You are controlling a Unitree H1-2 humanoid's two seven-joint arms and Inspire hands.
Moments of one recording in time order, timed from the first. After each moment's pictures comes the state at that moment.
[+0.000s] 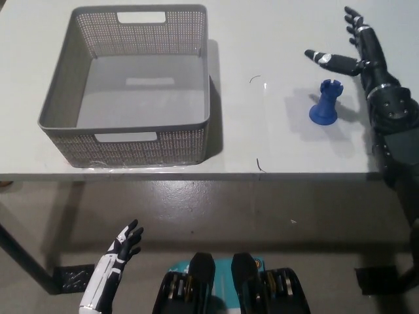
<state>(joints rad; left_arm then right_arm) 0.10 0.11 -0.04 -0.06 0.08 -0.07 -0.09 -1.08 -0.22 -0.04 1.20 -0.12 -0.22 -0.08</state>
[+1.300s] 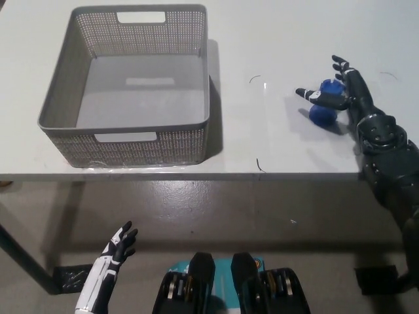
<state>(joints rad) 0.11 0.11 -0.02 -0.06 0.08 -0.07 -0.07 -1.08 -0.20 -0.02 1.40 -0.11 -0.23 -0.08</state>
